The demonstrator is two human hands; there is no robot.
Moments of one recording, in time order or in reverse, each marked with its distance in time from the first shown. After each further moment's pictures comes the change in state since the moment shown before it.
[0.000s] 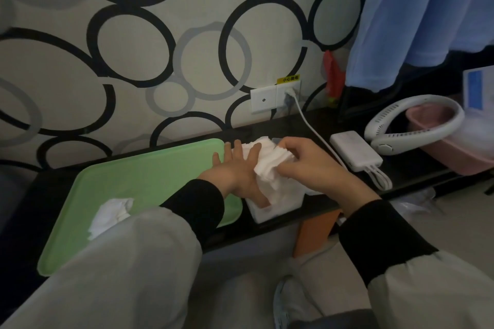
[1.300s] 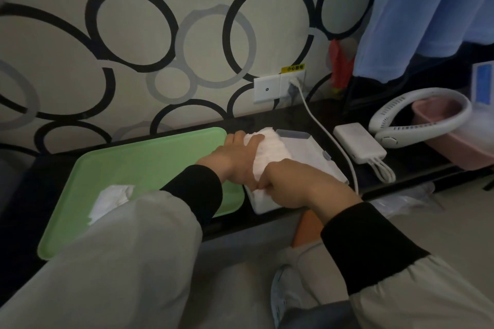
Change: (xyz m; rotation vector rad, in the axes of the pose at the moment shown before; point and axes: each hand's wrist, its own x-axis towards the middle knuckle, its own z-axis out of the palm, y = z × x) left_hand 0.012 -0.016 0.003 -0.045 0.099 0.115; right_hand -0.006 -0.028 0.041 -0.854 -0.442 0.091
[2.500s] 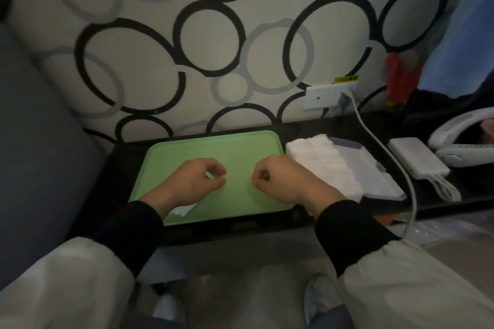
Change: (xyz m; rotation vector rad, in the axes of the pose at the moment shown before) left_hand -0.137 -0.145 0.019 -0.479 0.316 -0.167; right_hand 0.045 -0.079 0.018 0.286 0.254 -0.263
